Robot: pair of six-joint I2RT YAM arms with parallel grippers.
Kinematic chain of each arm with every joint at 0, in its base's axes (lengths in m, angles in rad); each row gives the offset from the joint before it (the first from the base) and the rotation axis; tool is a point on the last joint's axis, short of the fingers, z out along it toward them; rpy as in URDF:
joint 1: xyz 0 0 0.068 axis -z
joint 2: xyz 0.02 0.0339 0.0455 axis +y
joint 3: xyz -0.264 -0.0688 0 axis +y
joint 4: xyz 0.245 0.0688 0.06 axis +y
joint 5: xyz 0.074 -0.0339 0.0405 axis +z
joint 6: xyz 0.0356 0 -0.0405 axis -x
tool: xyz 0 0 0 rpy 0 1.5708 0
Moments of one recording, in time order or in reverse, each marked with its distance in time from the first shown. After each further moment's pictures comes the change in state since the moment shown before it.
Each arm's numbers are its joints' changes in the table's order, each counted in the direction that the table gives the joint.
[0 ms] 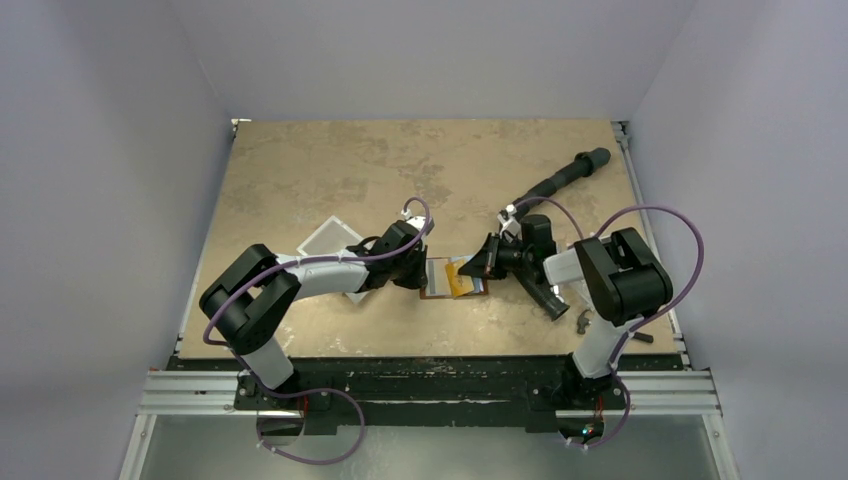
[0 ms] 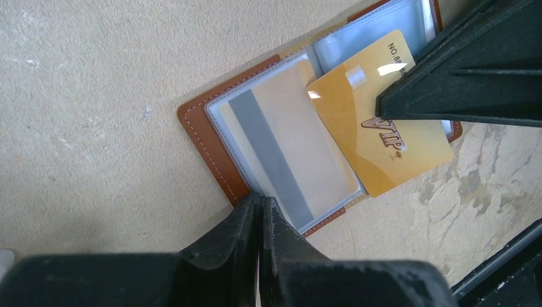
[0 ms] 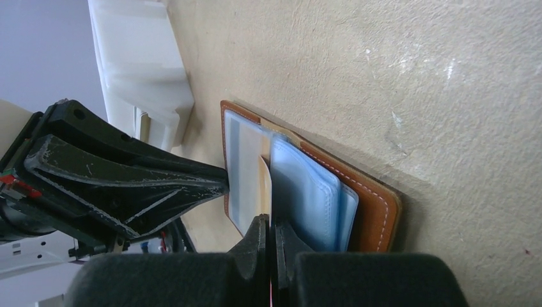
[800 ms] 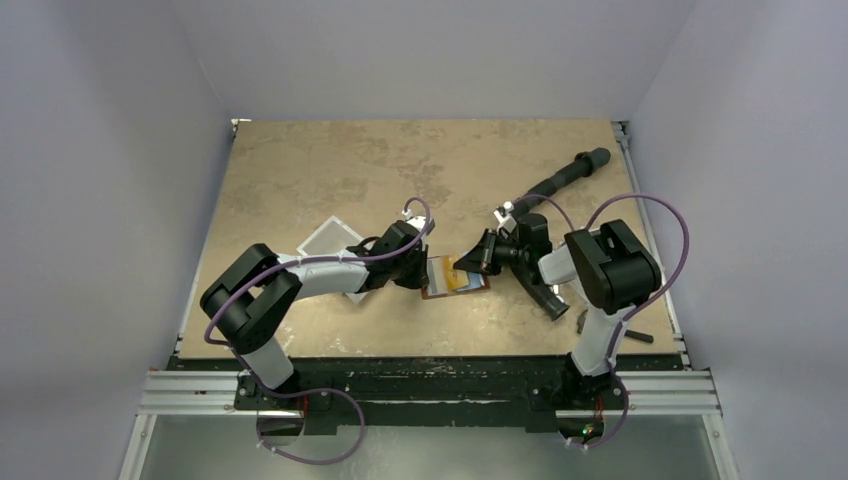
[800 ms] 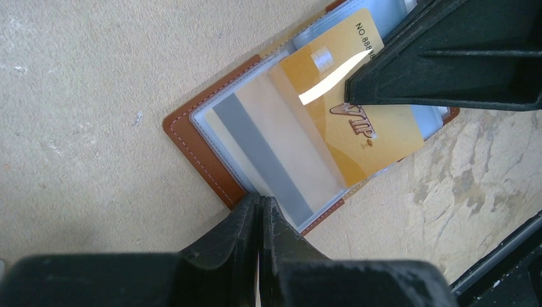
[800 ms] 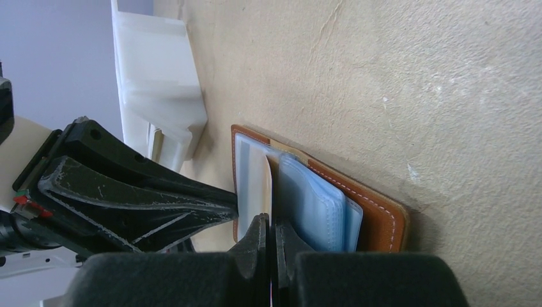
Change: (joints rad) left arm 0.000 0.005 0.004 -0.024 -0.016 0.000; right arm -0.010 0.095 -0.027 -0.162 0.023 -0.058
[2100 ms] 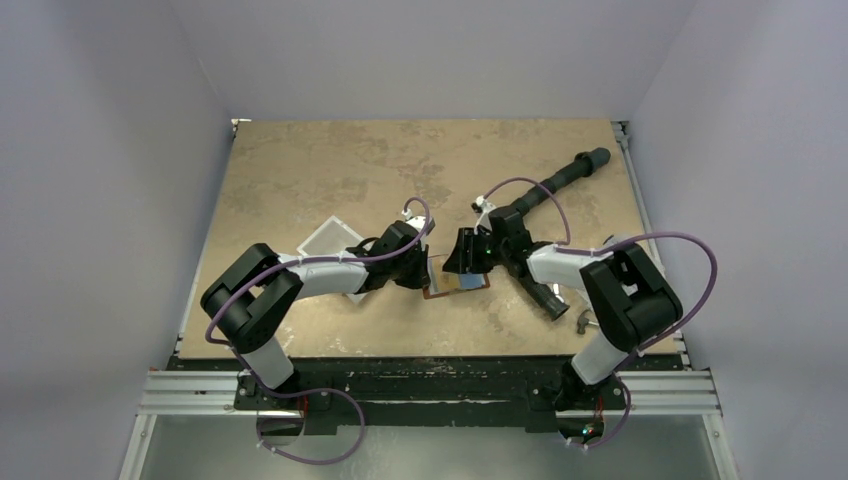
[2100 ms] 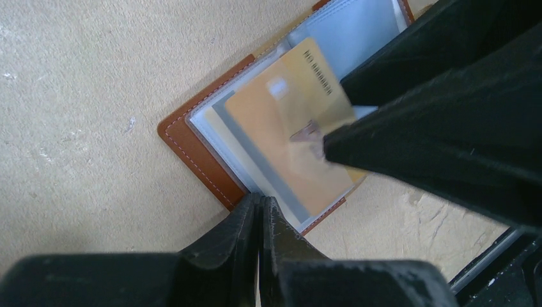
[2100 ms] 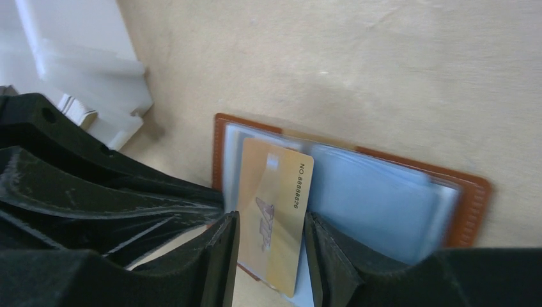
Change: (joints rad) left arm -0.005 0.005 0.015 -0.040 -0.022 0.000; right arm -0.197 -0.237 -0.121 0.513 -0.400 0.282
